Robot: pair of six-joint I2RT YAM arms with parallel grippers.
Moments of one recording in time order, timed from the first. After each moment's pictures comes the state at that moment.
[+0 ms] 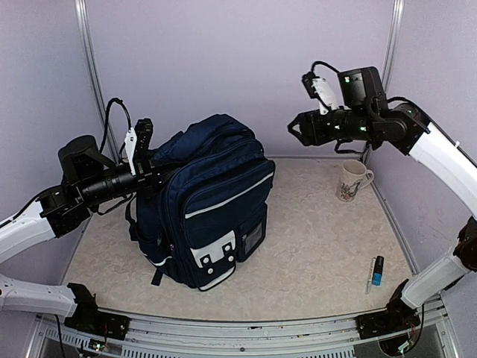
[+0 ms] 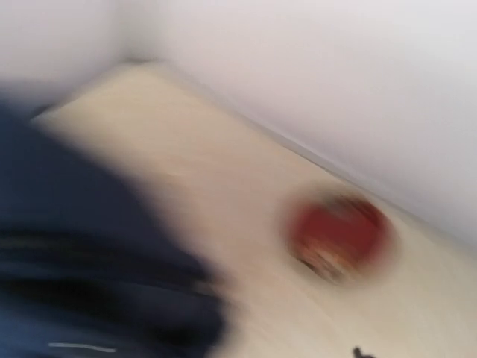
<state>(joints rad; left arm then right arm) -0.72 0.97 0.87 0.11 0.33 0.14 0.78 1.45 1.70 -0.64 0.08 0.00</state>
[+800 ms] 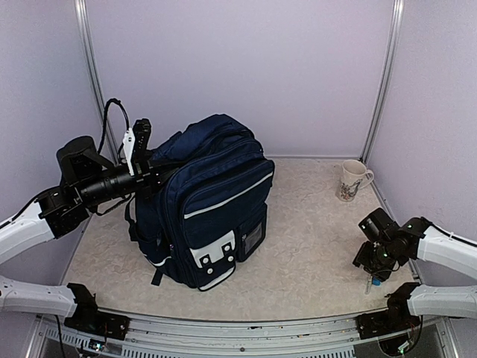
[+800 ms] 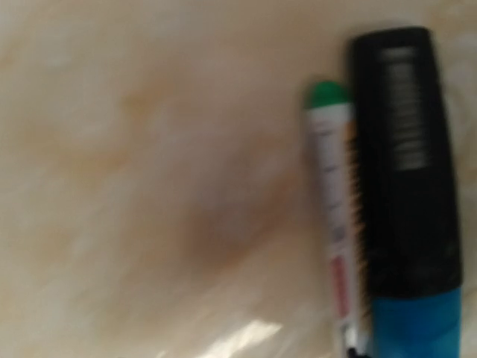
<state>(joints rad) -0.72 0.96 0.86 0.11 0.33 0.14 0.52 0.91 0.51 -0.88 0.24 1.16</state>
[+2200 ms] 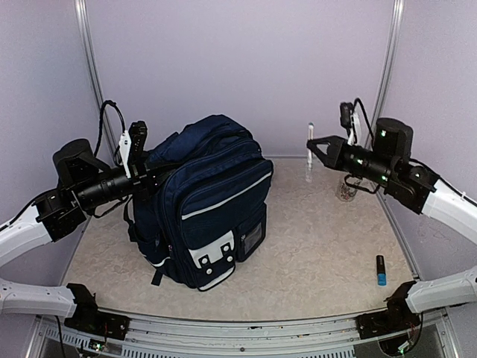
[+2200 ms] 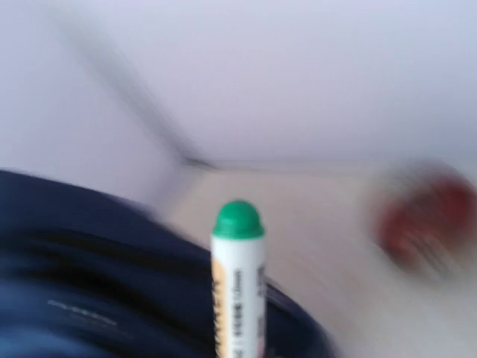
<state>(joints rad) -0.72 0.92 0.84 0.10 0.32 0.17 0.59 1.07 0.98 -0.07 -0.11 0.53</state>
